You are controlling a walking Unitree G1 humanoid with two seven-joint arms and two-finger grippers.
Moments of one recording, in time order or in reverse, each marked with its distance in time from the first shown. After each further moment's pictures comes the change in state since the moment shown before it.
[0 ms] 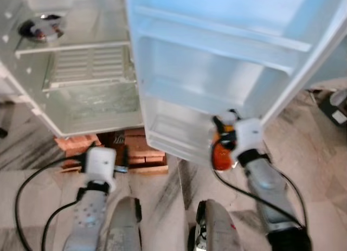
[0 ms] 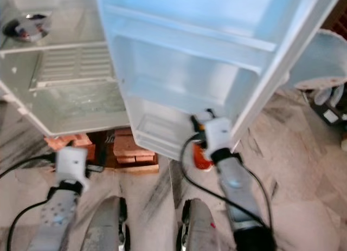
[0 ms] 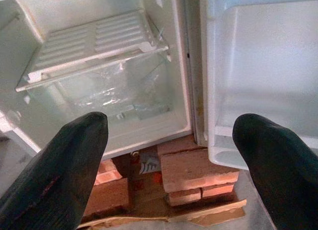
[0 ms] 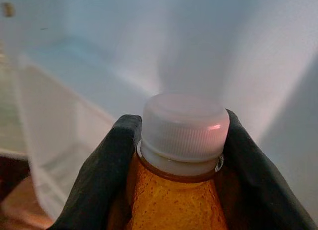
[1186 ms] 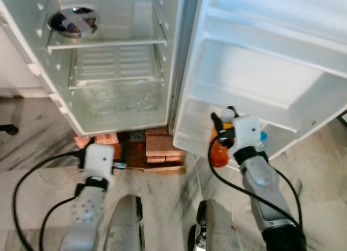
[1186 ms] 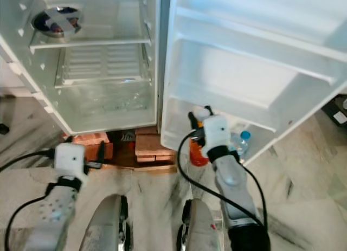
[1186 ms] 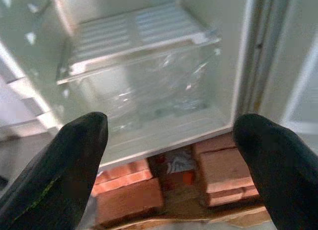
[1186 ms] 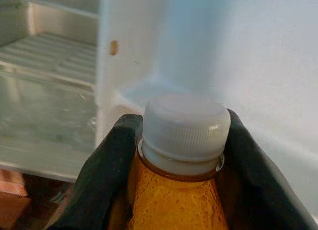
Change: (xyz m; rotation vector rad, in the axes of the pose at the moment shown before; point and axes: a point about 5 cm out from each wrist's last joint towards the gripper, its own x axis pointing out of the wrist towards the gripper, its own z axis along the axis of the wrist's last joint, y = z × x) left arm 0.004 0.000 0.001 -0.003 -0.012 -0.005; right arm 0.005 0.003 0.004 -0.001 -0.019 -0.012
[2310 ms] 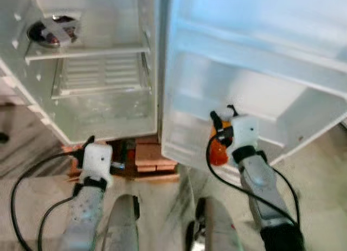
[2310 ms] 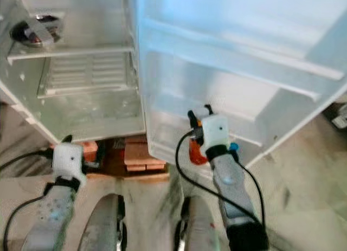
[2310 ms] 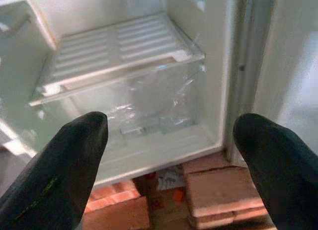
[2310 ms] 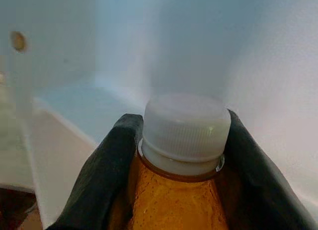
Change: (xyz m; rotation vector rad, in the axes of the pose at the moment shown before) left arm -0.002 -0.001 -0.001 -0.024 -0.006 -0.010; right arm 0.000 0.005 -0.002 -0.011 0.001 0.004
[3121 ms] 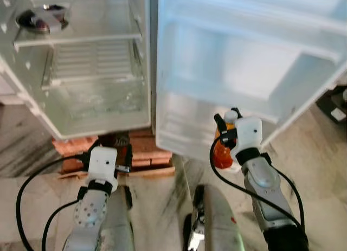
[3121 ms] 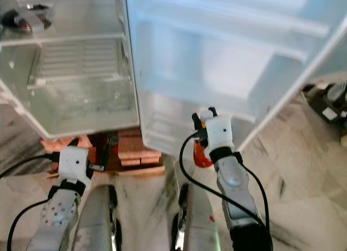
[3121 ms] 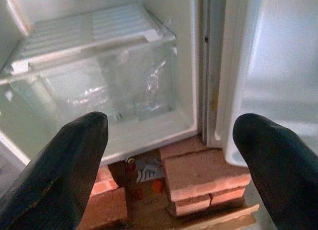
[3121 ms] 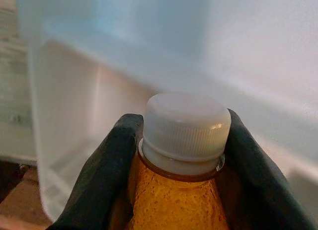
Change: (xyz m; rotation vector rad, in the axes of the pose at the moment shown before) left arm -0.002 -0.002 -0.001 0.009 0.000 -0.009; right arm -0.001 -0.007 -0.004 -0.006 0.015 -0.018
